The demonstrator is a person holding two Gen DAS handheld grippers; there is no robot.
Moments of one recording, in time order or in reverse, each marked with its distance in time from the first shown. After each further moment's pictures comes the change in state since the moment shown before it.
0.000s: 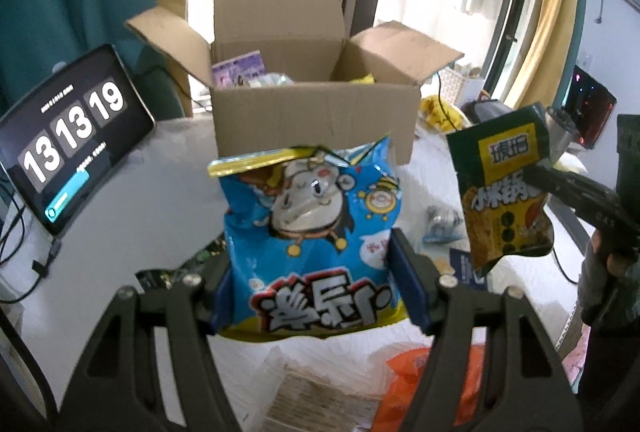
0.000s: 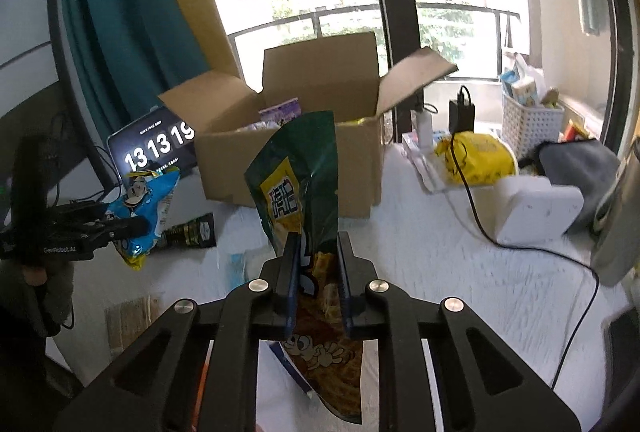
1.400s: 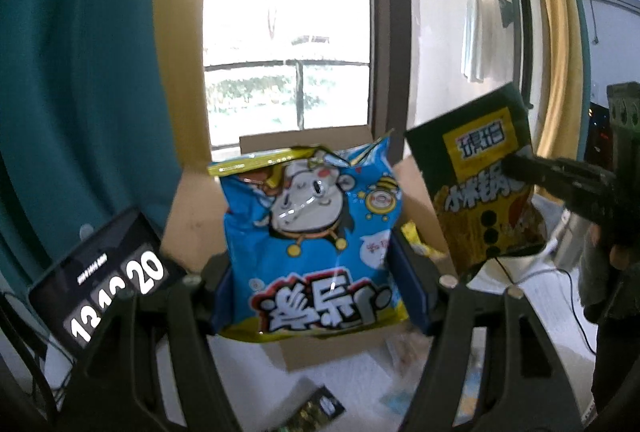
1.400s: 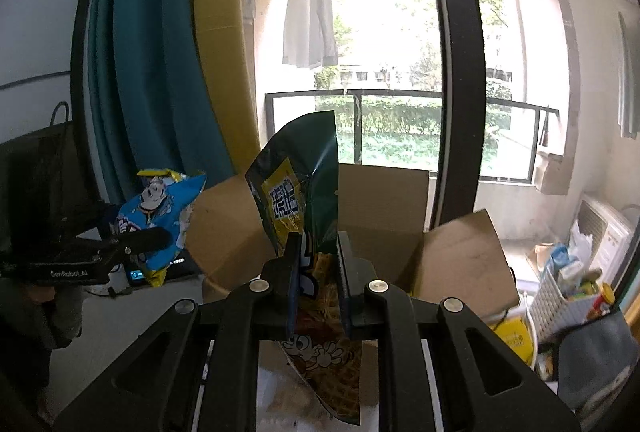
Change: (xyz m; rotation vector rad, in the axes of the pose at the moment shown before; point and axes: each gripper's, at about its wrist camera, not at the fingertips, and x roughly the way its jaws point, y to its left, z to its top) left arm -0.012 0.019 0.137 0.087 -0.328 0.109; right arm 0.049 0.027 0.158 -0.198 -0.247 0.079
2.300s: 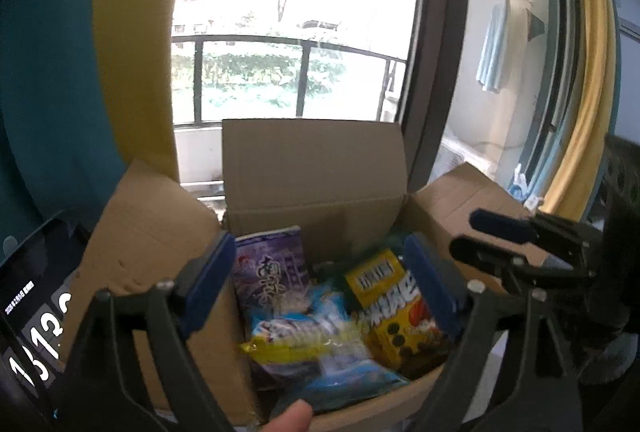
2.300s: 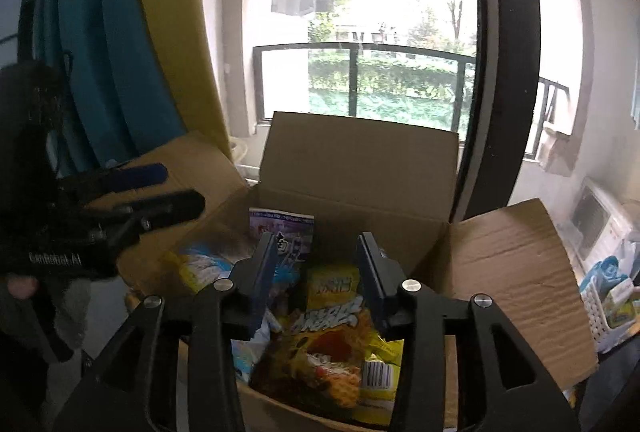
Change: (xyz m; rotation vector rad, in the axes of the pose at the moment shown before) left arm 0.128 0.029 0.030 -0.126 0.059 -0.037; right arm 0.134 -0.014 -0.001 -0.015 0.169 -0.036
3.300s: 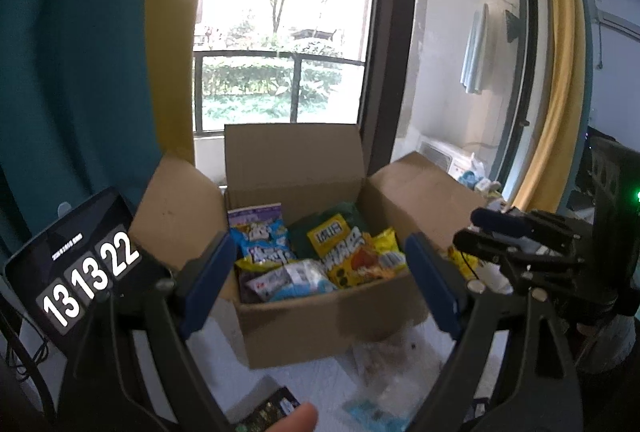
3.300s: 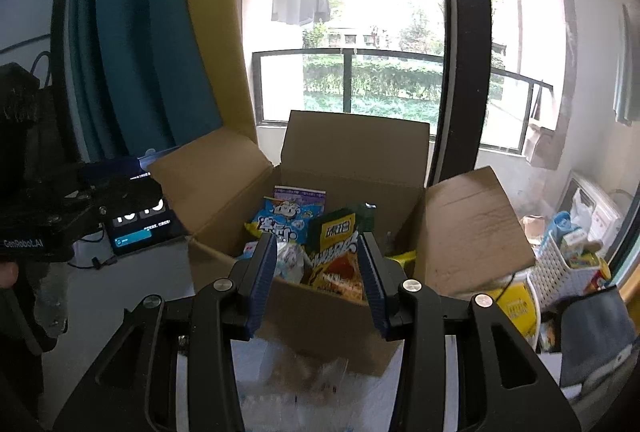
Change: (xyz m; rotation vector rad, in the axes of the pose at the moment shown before) left arm -0.121 -0.046 -0.047 0.037 -0.033 -0.008; right arm -0.110 0.028 -0.039 0.016 -0.011 -0.025
